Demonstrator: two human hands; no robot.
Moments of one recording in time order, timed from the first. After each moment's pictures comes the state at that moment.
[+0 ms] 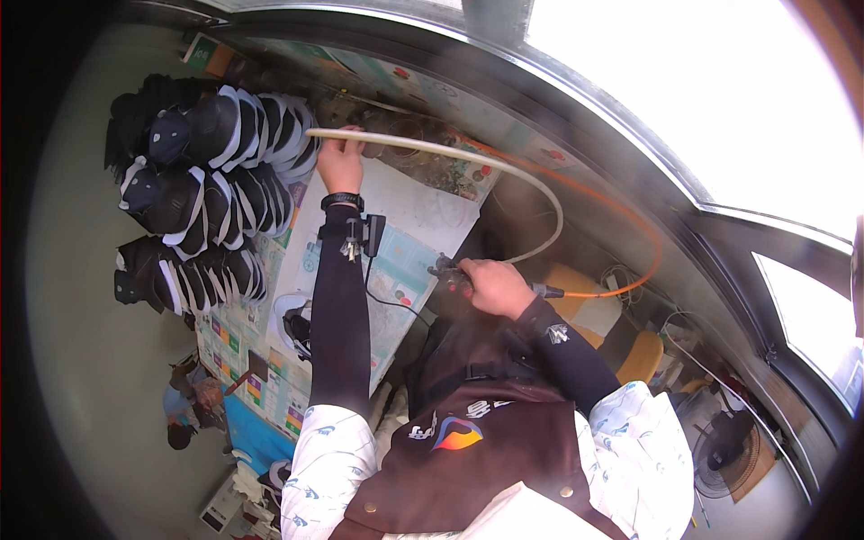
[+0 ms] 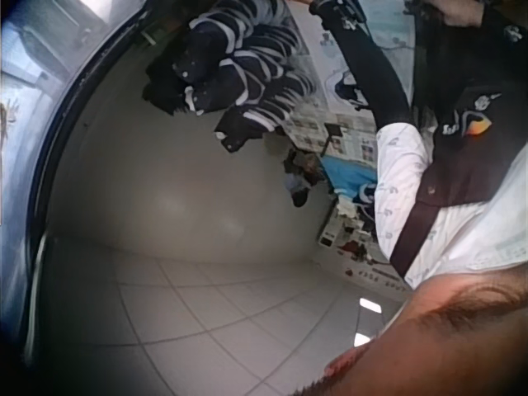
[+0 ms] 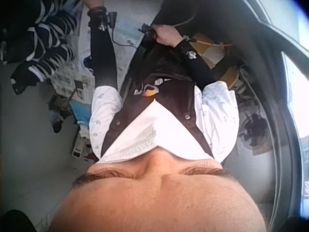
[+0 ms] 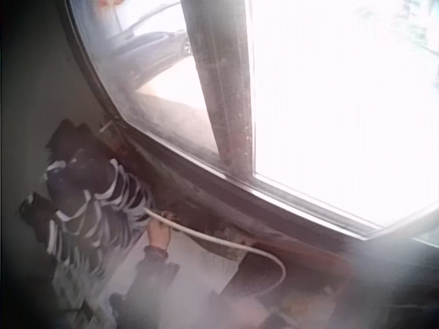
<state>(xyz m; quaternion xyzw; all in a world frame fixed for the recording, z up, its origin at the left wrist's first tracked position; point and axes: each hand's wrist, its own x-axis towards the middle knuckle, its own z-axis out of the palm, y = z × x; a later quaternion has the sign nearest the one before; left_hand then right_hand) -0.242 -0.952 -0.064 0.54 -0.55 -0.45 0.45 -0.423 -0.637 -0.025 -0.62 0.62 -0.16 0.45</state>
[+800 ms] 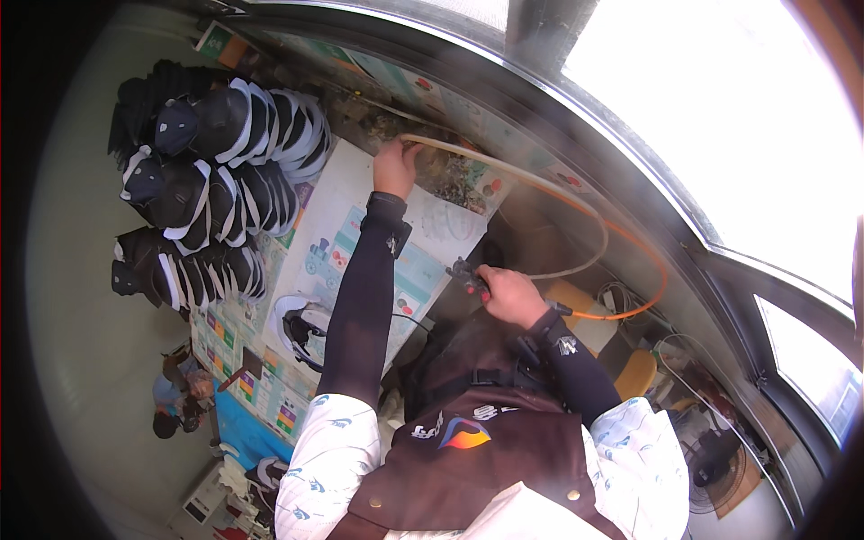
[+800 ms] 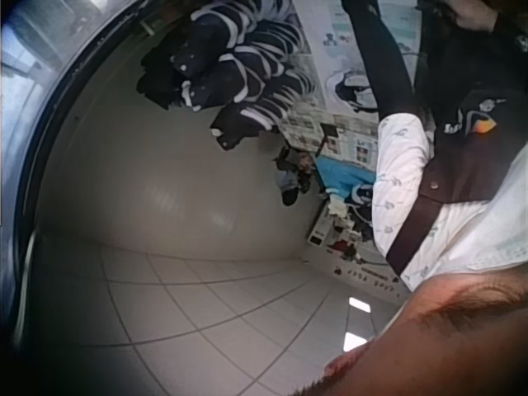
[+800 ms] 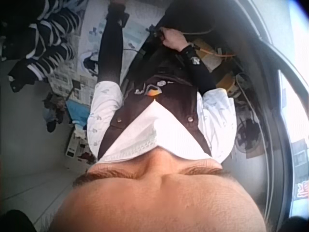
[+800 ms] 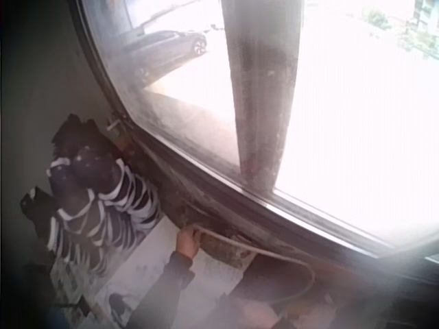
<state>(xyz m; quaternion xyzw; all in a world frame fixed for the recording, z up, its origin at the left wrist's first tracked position) -0.280 -0.932 -0.093 0.50 -0.78 -0.24 0.29 -0.441 -0.648 -0.030 -0.59 0.64 -0.15 0.46</state>
